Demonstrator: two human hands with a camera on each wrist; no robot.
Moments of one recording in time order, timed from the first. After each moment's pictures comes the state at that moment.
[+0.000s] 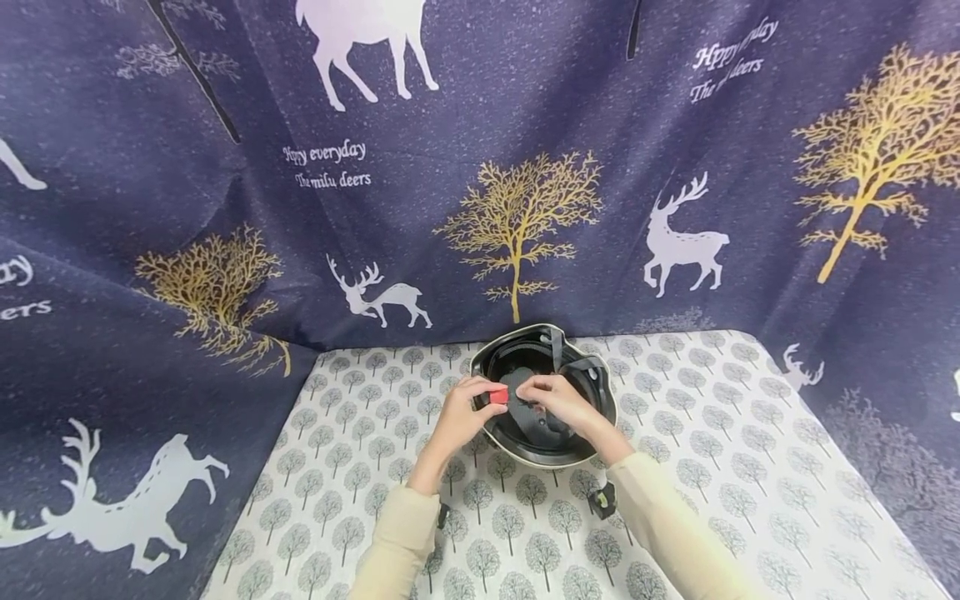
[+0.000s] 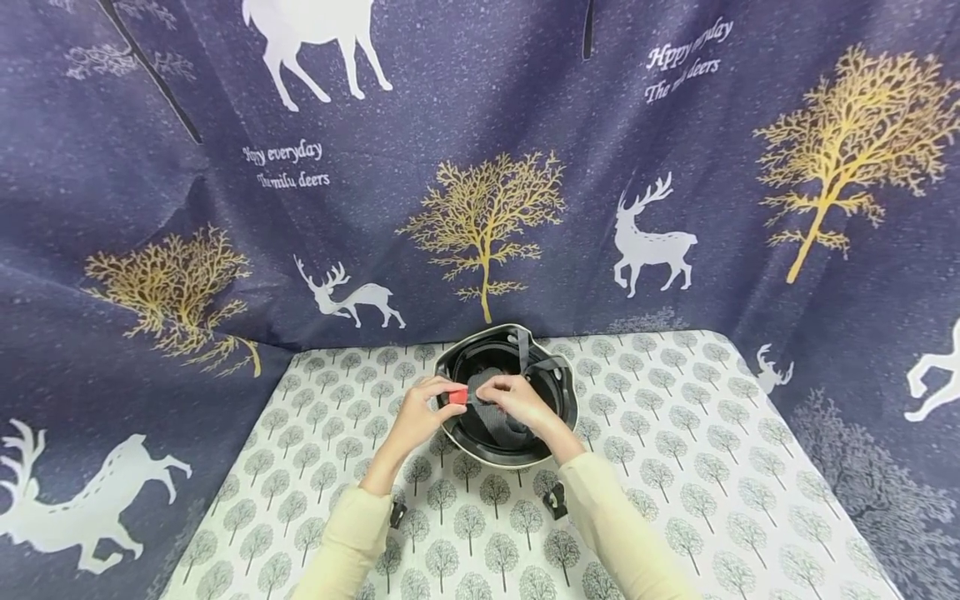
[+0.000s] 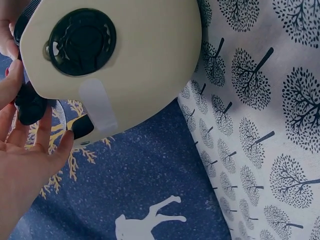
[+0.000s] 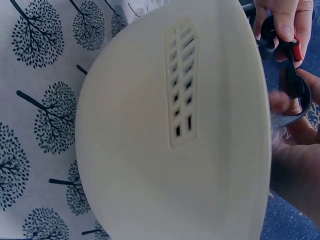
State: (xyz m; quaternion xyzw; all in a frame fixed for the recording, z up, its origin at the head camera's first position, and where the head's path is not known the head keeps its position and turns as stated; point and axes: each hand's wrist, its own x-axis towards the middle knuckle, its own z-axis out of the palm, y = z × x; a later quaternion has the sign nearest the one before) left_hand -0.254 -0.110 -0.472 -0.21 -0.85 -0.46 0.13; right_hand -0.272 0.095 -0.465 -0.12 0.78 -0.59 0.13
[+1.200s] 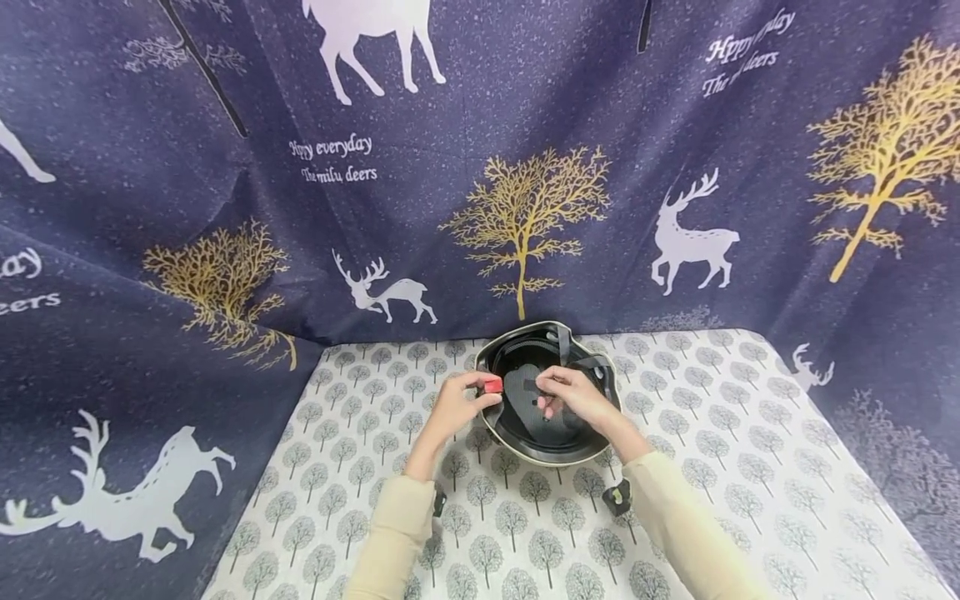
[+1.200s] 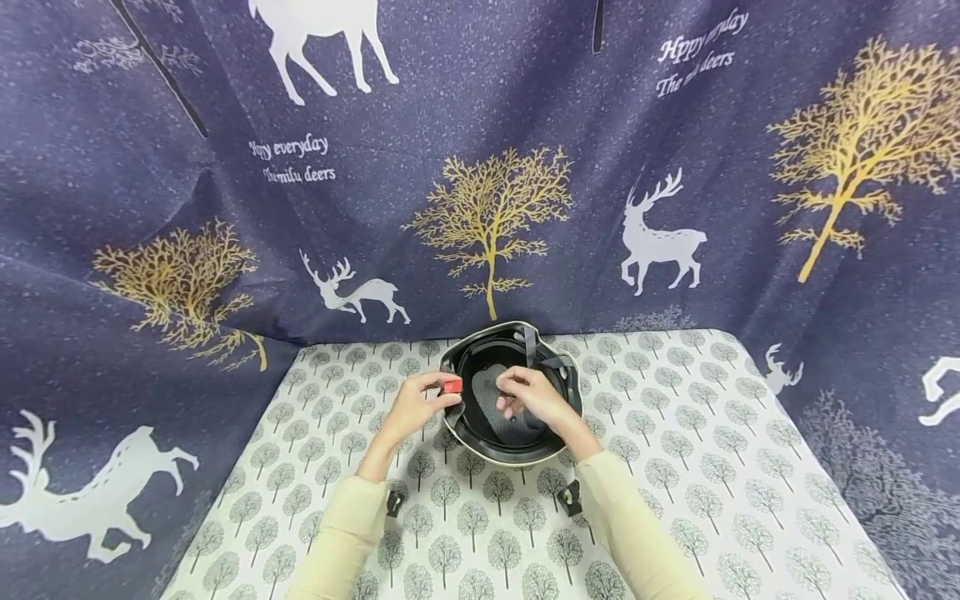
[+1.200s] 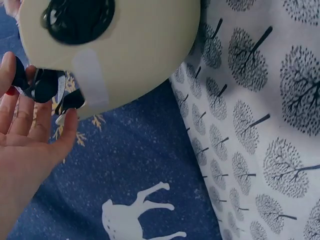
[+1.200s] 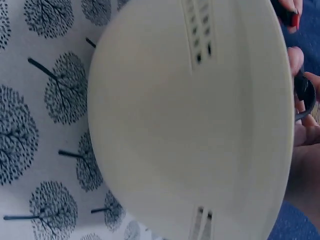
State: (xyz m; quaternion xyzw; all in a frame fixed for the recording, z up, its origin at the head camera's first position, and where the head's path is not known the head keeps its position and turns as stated) left_hand -0.264 -0.127 -0.470 -0.16 -0.83 -0.52 0.05; right_hand -0.278 0.115 -0.474 -0.14 0.73 -0.65 0.15
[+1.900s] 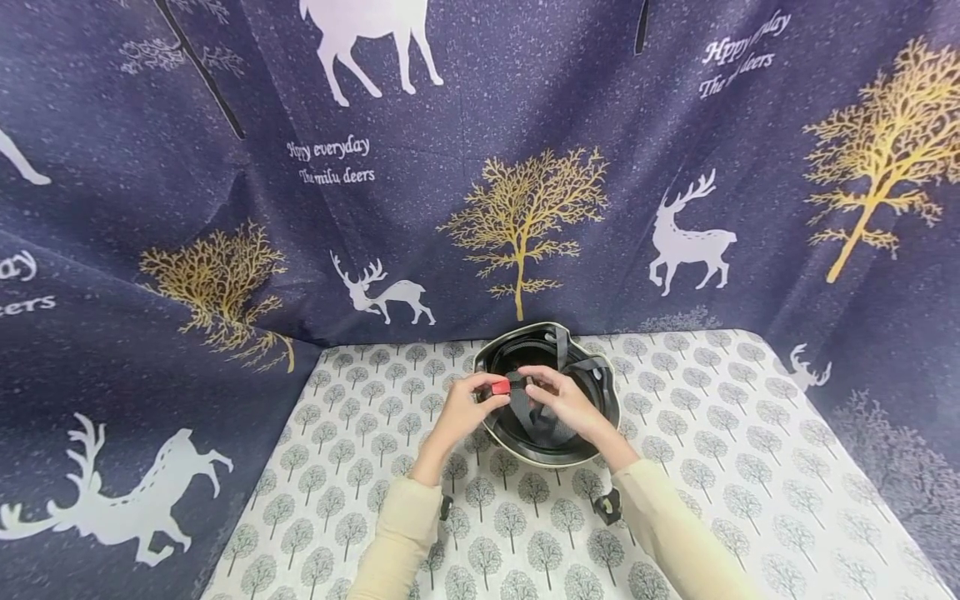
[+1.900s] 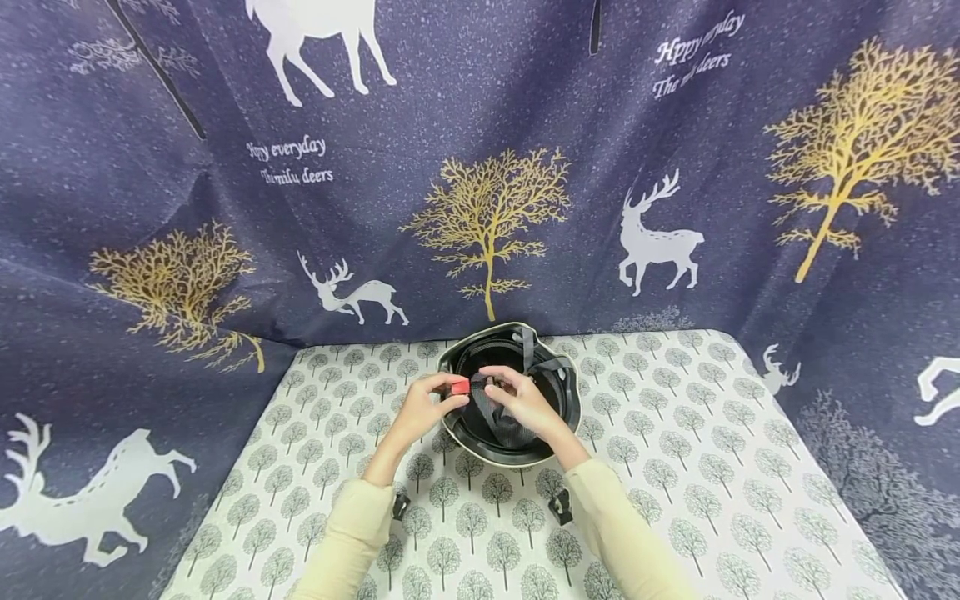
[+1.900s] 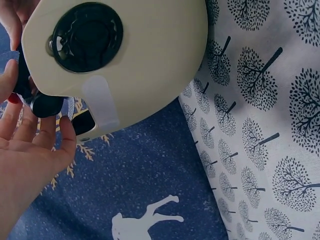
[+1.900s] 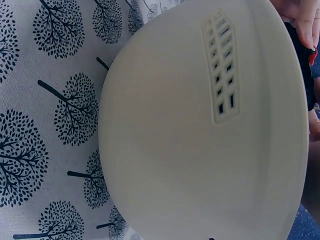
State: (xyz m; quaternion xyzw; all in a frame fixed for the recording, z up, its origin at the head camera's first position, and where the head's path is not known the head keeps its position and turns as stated) left_hand -0.261 -0.110 -0.467 -0.15 -0.84 -0.52 0.04; right_hand -0.271 0.100 -0.478 -0.19 0.76 -0.61 0.09
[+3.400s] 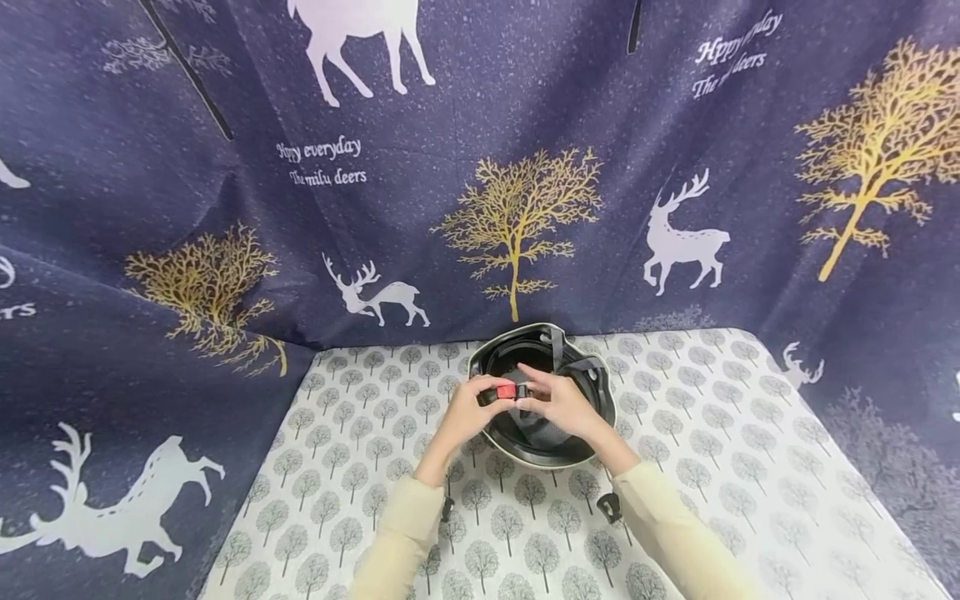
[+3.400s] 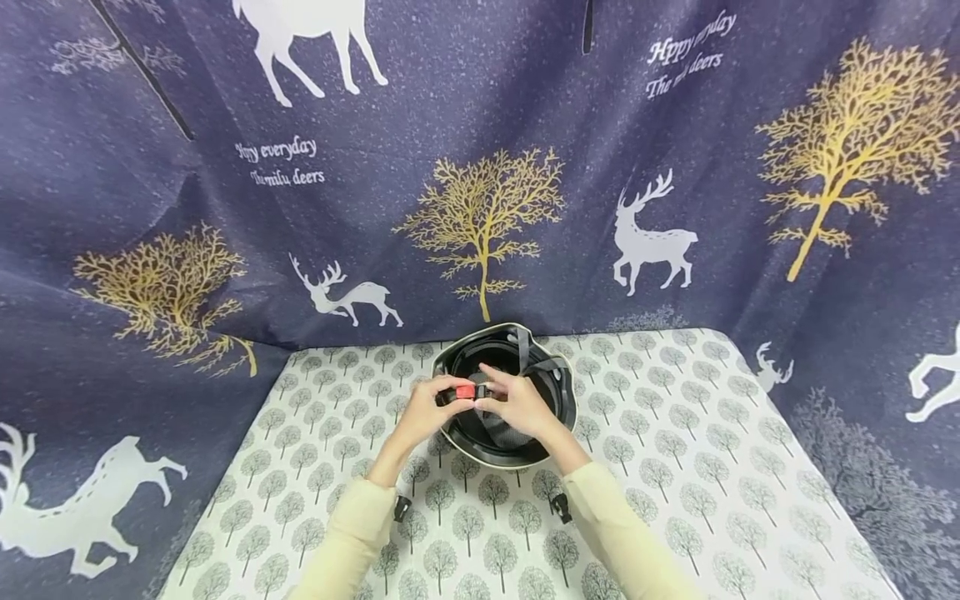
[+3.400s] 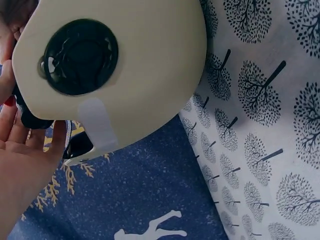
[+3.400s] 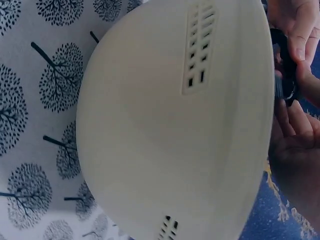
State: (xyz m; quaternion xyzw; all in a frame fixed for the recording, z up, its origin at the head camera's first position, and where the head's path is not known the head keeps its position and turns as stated) left_hand -0.264 -0.095 -0.473 -0.21 -0.84 -0.49 0.08; right_hand -0.264 0.101 -0.465 -0.22 0.84 -0.49 0.00
